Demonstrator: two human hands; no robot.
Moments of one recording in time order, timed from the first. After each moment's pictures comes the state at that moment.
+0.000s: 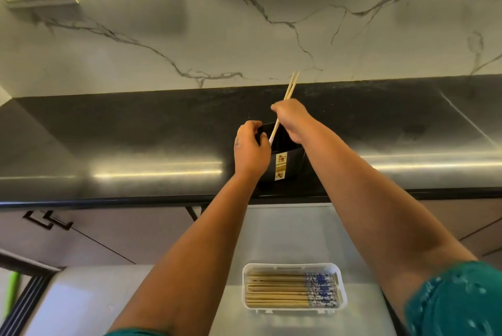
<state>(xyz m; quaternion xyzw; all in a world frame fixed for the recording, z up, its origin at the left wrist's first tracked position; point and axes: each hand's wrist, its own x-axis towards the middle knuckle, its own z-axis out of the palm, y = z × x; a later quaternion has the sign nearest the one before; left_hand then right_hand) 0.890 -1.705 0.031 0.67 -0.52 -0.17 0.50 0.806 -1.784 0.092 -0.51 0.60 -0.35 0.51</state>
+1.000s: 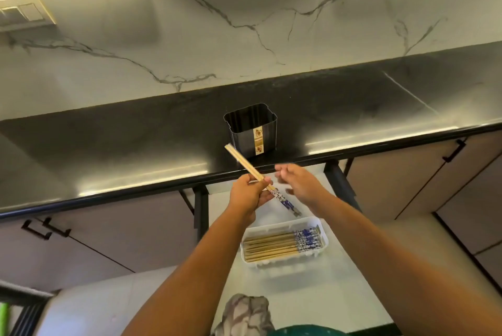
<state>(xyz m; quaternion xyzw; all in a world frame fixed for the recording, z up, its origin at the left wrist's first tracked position) 0.856 -1.545 -0.013 0.57 -0.29 -0.60 0.48 0.713 -1.556 0.004 -0.57 0.55 -0.31 0.52</state>
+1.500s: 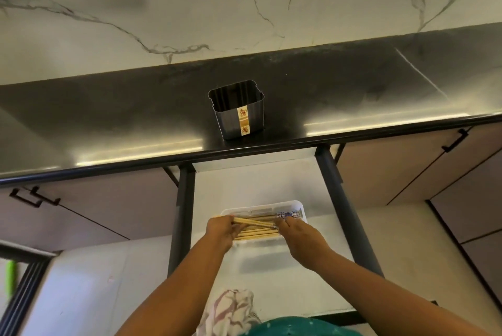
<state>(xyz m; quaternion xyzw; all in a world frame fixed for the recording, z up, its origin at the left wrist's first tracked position) 0.857 -1.501 -0.126 0.67 0.01 -0.59 0.45 0.637 -1.483 -0.148 -0.85 0.49 -0.01 0.17</state>
